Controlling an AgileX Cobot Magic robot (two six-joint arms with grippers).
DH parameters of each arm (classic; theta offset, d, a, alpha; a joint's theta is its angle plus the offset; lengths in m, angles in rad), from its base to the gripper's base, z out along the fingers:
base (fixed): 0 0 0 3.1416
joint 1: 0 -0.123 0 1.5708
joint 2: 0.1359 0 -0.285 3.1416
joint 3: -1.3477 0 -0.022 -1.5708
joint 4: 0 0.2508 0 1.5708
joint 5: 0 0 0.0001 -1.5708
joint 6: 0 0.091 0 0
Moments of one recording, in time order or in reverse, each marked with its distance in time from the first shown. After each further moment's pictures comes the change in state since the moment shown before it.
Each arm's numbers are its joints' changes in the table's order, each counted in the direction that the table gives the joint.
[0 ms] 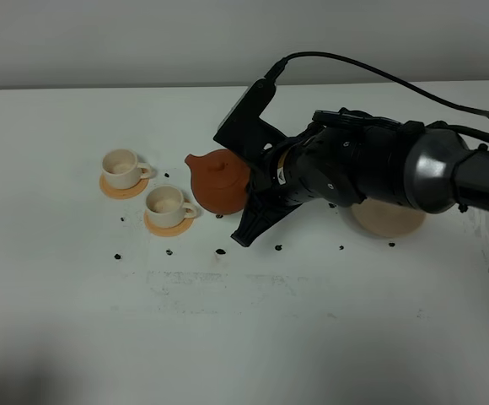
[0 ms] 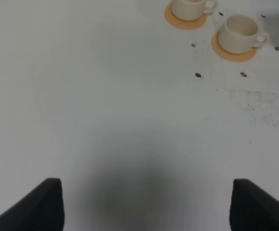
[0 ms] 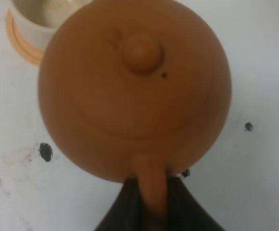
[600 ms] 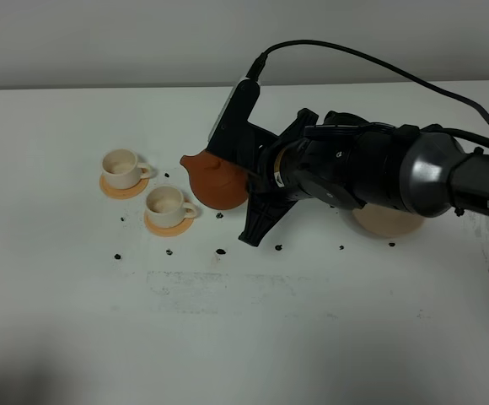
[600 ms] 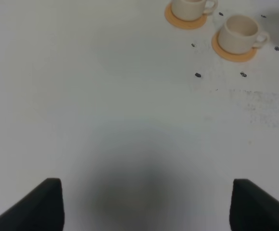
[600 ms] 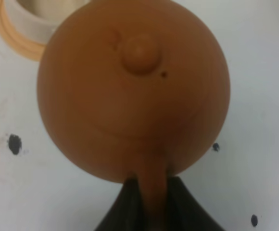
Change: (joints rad) left arm 0.000 0.000 0.000 0.000 0.000 -0.001; right arm -0.014 0.000 0.000 -0.171 0.028 -0.001
